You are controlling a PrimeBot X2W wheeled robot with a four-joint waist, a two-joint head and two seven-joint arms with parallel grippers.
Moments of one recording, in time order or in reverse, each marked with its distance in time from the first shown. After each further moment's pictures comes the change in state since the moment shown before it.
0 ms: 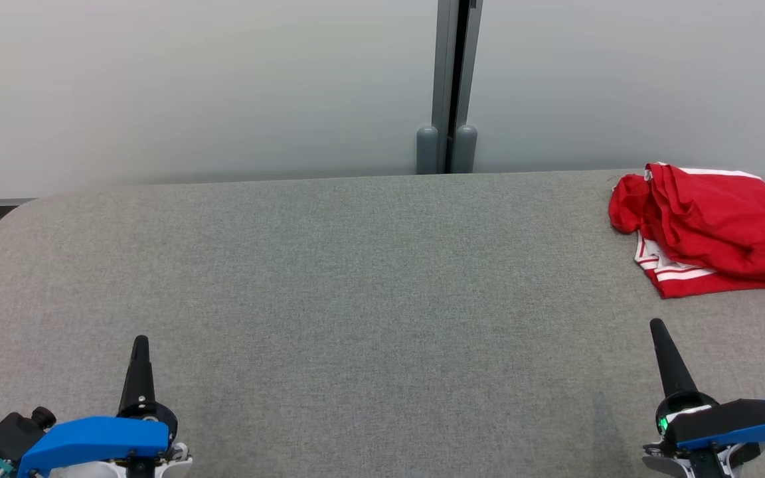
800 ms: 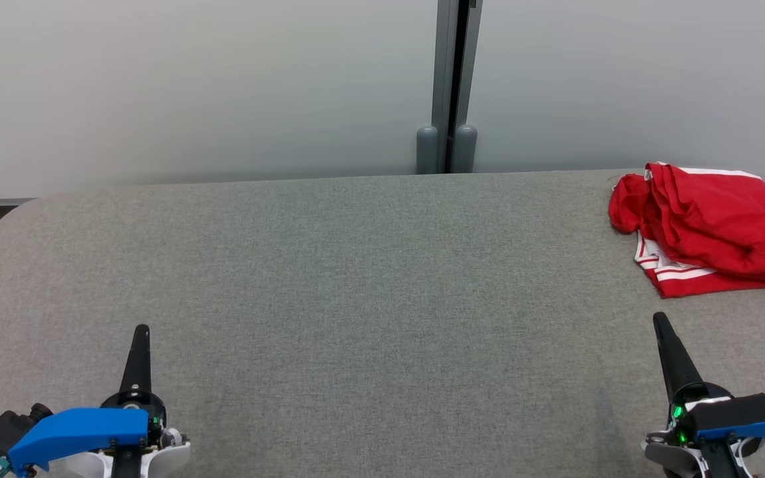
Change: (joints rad) left arm -0.022 0.000 0.011 -0.006 -0.220 0.000 0.055; right arm -0.021 0.000 -0.011 0.018 0.223 0.000 0.033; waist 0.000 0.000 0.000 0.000
